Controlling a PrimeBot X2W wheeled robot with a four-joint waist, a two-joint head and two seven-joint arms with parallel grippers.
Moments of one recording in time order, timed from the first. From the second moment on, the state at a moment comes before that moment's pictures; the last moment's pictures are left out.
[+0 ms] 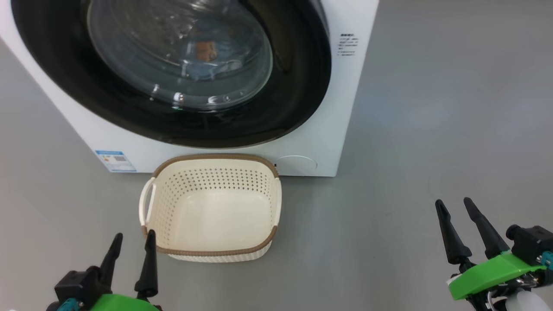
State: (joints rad) left arm -0.05 0.07 -0.05 0.23 -0.32 -0.13 -0.26; right arm -0.14 -0.25 0.05 0.33 0.48 0.14 -0.26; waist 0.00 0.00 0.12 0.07
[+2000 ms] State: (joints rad) left arm -0.02 0.04 -0.05 0.29 -0.57 -0.13 -0.20; right arm -0.08 -0.16 -0.01 0.38 0.66 0.14 -0.19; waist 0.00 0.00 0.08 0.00
